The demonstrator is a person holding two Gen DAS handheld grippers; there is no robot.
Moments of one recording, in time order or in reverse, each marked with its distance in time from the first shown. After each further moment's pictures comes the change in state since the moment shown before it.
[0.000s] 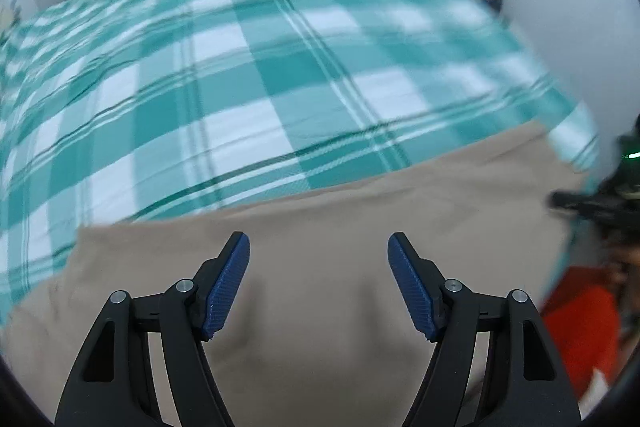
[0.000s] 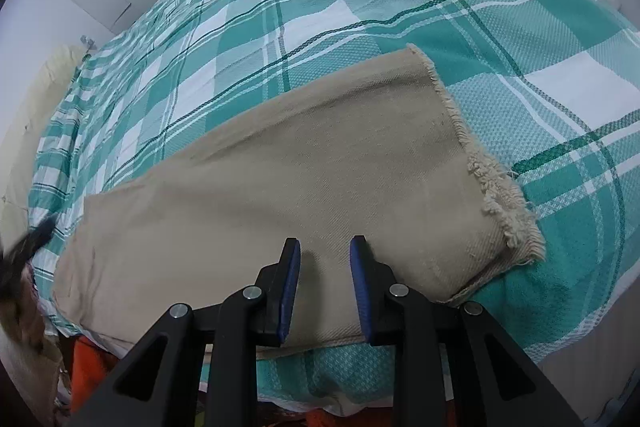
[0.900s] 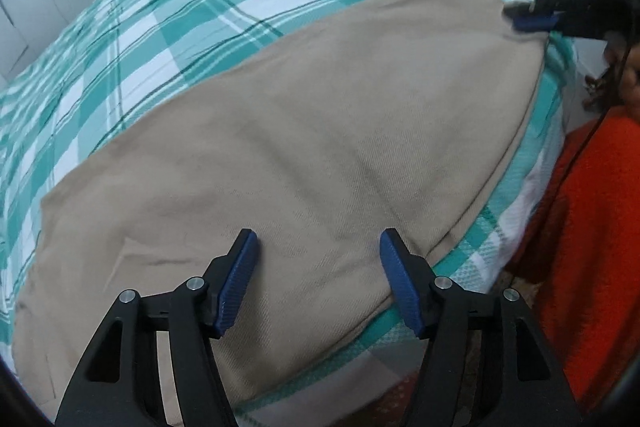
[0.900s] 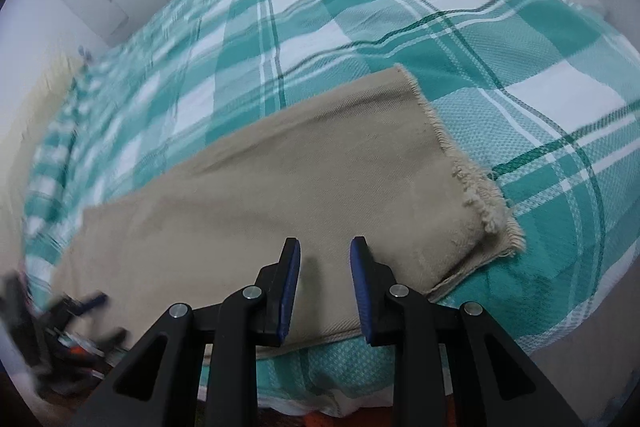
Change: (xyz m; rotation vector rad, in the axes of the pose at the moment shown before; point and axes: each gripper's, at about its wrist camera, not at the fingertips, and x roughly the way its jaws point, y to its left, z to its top) left arm 0.002 -0.092 -0.117 0.246 -0.002 0.024; right arm -0.016 -0.008 -0.004 0.056 -0.096 0.018
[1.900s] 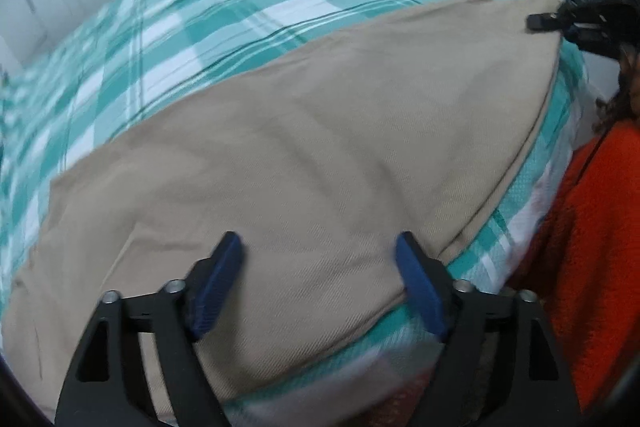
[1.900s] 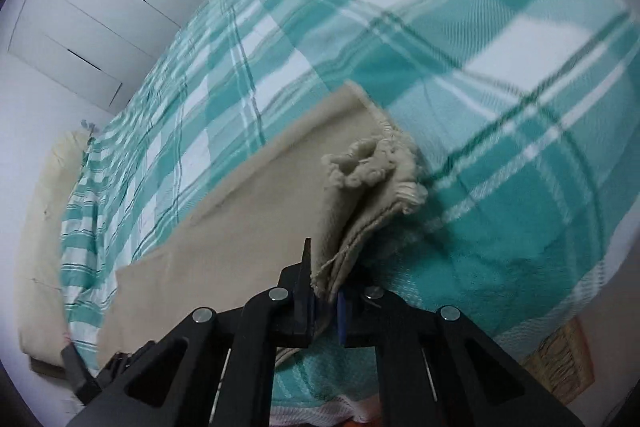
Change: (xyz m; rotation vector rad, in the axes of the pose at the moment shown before) left arm -0.014 0.018 -0.007 -0.078 -0.026 -0.006; right arm -0.012 -0.018 -0.002 0.180 -0.092 0.058
